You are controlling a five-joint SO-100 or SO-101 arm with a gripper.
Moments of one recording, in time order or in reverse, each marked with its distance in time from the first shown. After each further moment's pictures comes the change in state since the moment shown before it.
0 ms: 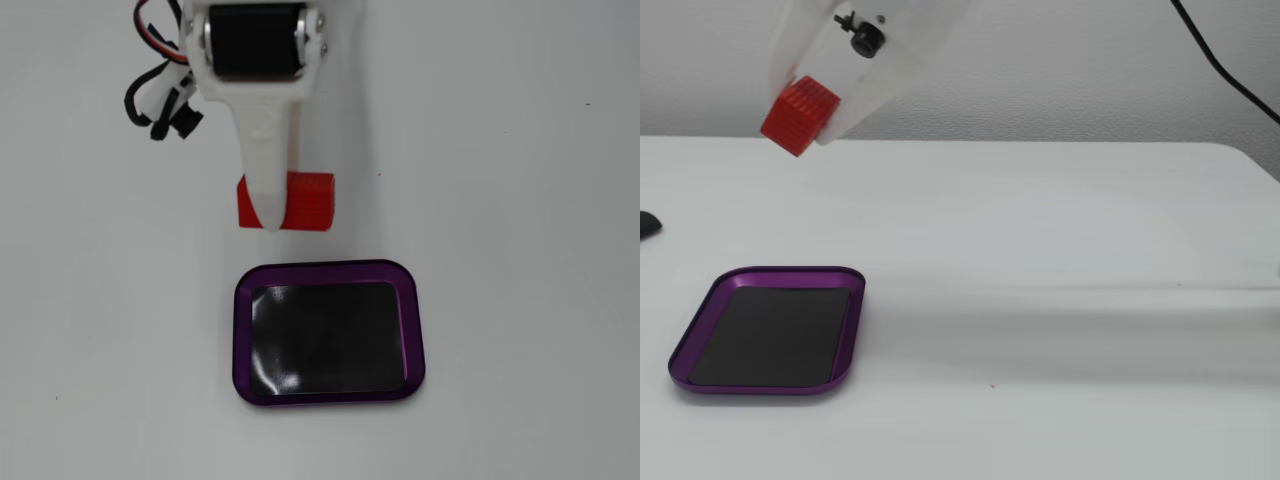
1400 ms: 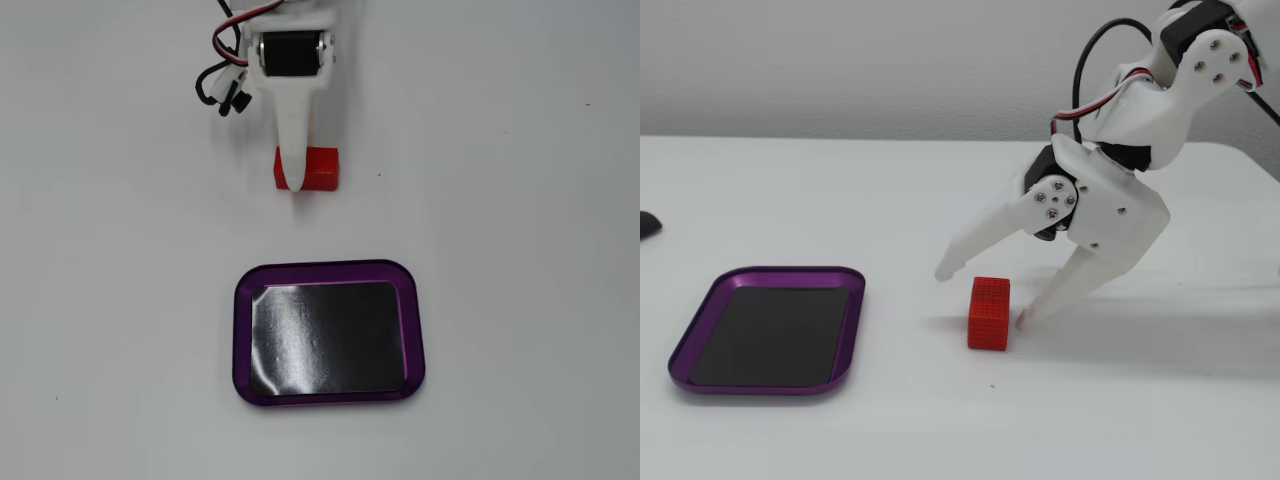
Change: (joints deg) arm 0.0 28.7 75.0 -36.9 -2.7
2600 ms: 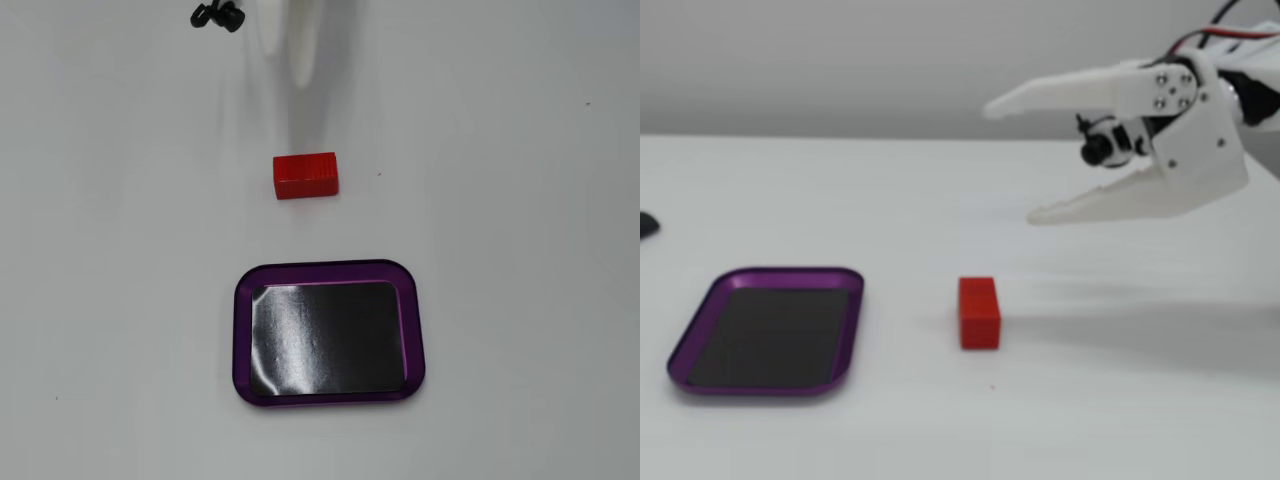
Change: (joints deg) arm 0.5 77.4 27.3 15.2 10.4
